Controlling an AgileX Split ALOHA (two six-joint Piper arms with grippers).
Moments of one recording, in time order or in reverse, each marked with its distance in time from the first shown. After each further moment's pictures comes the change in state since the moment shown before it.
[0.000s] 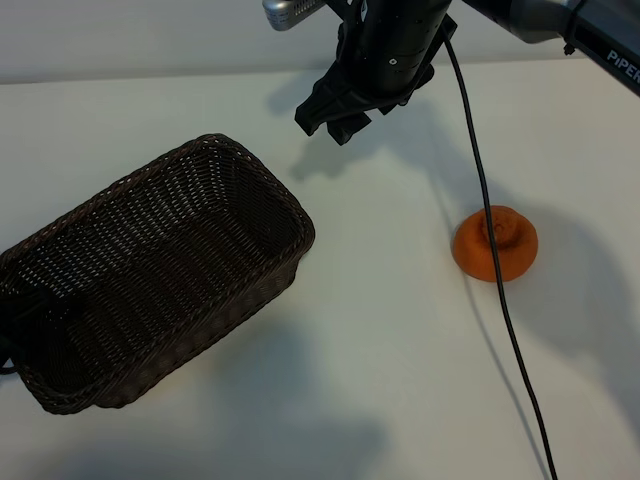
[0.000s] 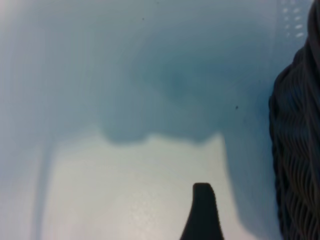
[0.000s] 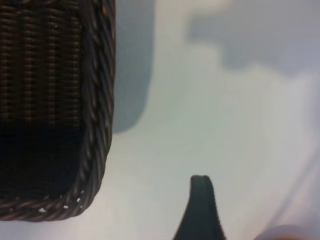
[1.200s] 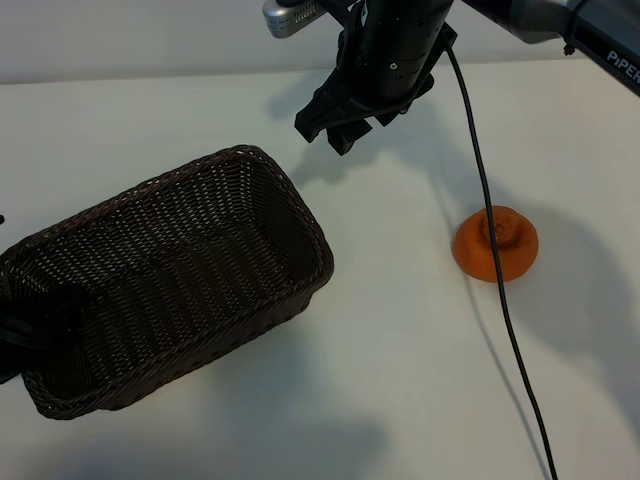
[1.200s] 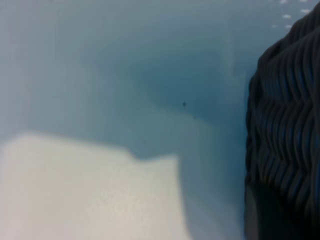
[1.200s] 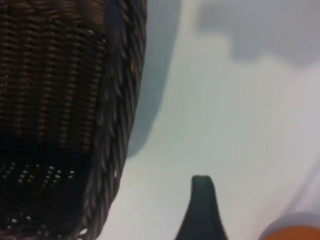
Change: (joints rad) left arm 0.000 0.129 0.003 -0.278 -0.087 0.297; right arm 0.000 0.000 0.000 0.033 0.039 -0.003
